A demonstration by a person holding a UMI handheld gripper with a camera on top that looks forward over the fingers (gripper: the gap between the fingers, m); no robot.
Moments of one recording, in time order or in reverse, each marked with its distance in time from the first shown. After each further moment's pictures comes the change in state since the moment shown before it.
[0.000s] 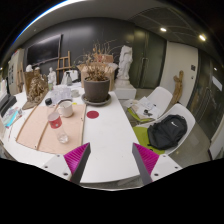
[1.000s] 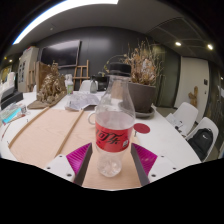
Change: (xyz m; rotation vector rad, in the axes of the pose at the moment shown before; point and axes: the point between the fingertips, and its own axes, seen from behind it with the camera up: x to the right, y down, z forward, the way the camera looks) arm -0.267 -0.007 0.192 0.218 -0.107 -0.069
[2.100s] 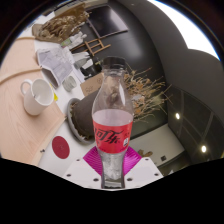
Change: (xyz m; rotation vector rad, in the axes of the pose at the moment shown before) arm 0.195 -0.172 0.097 0.014 0.448 -0.936
